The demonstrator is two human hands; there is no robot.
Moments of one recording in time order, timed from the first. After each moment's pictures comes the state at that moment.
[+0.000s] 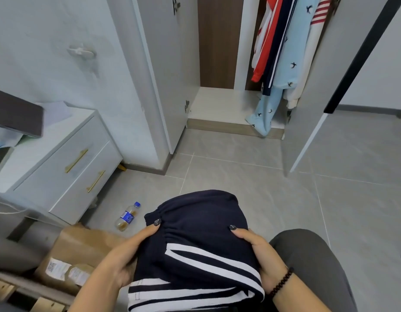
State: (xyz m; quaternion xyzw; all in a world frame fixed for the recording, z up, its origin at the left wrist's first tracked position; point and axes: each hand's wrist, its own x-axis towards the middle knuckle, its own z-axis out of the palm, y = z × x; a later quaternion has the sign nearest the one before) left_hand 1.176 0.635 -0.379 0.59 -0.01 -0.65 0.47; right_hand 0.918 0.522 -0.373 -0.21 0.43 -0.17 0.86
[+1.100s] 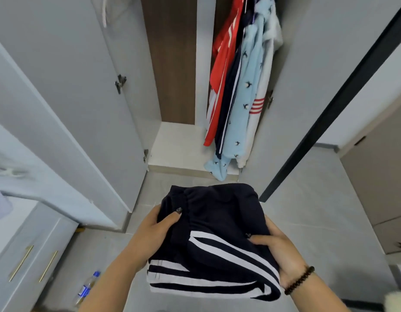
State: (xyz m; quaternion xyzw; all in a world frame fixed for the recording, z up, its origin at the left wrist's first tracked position) left_hand 1.109 0.257 -0.045 0.66 -0.27 -0.54 0.44; right_hand 0.840 0.192 -0.047 -0.27 0.45 -0.29 0.80
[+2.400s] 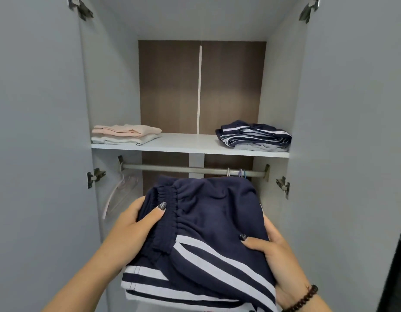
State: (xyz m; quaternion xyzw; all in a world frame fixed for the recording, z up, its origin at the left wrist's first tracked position) left_hand 1.221 -0.020 0.296 0.54 -0.50 -0.29 0.60; right_hand 0.965 -0.087 0.267 -0.48 0.27 -0.51 0.66
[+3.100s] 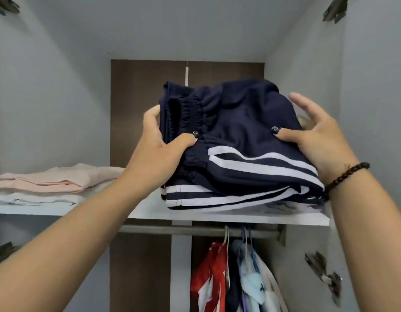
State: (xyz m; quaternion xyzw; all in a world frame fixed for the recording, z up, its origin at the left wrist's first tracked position) left_hand 1.226 -0.317 0.481 0.40 -0.62 -0.10 0.67; right_hand 0.968 -0.369 0.512 -0.66 0.21 -0.66 0.29
